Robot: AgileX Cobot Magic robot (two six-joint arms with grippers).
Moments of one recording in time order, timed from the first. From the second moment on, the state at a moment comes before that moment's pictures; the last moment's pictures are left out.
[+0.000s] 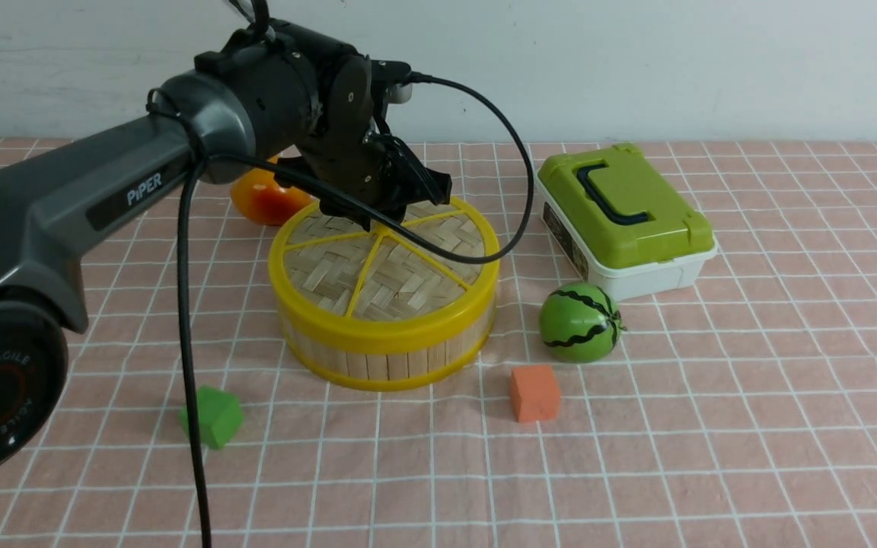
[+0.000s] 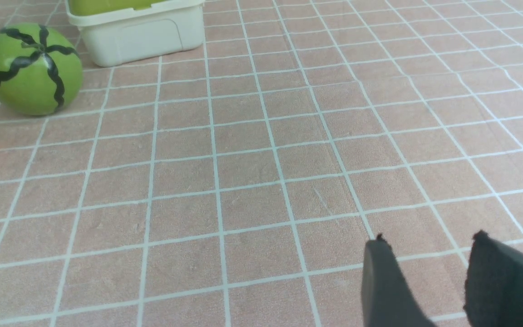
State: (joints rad) right arm -0.11 -0.01 0.02 0.01 0.39 0.10; left arm -0.43 2.15 -1.97 0.14 0.81 -0.33
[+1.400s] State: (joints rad) right arm -0.11 -0.01 0.02 0.01 0.39 0.10; left arm -0.43 2.17 -1.97 0.14 0.79 -0.32
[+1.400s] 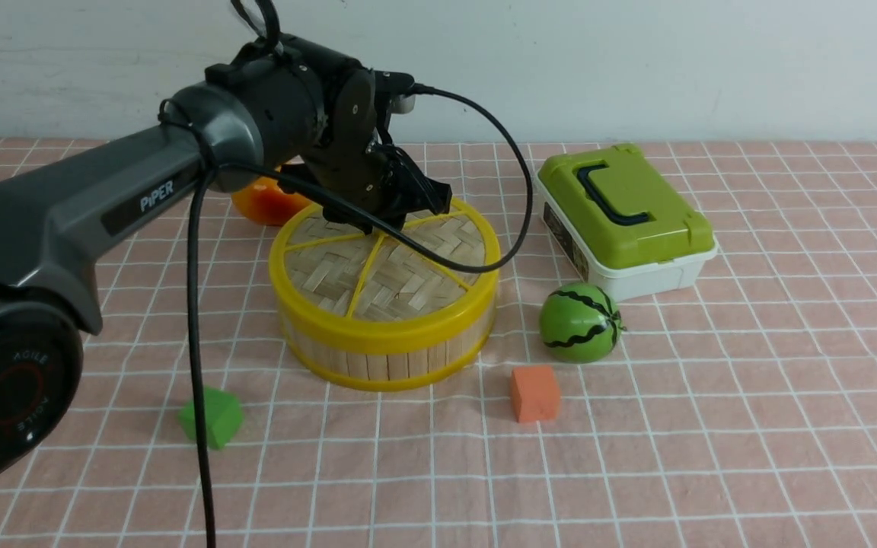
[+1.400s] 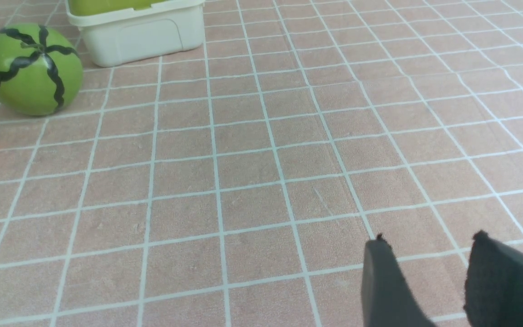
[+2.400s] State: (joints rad) right arm -0.11 -0.01 0.02 0.01 0.39 0.10; left arm -0.11 1.89 -1.69 0.36 0.78 -0.49
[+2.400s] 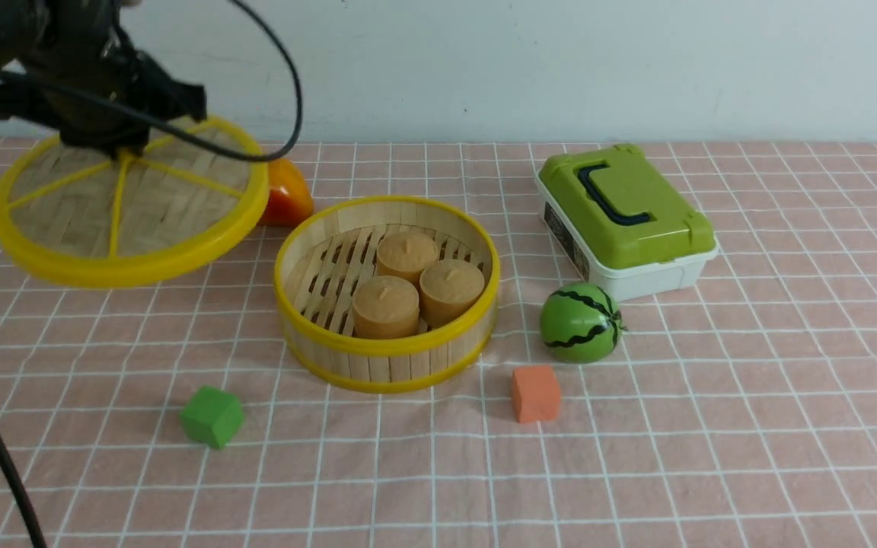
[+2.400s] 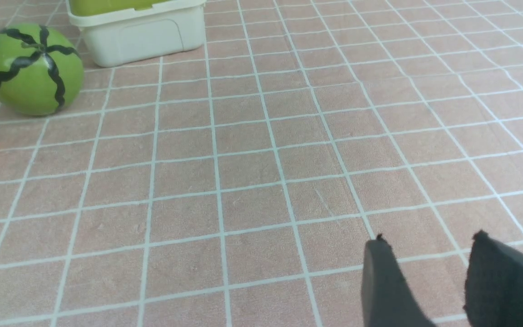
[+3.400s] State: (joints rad) right arm -0.11 -0.01 0.02 0.01 0.39 0.10; left arm -0.09 2.02 -1.53 0.53 0.47 -0.60
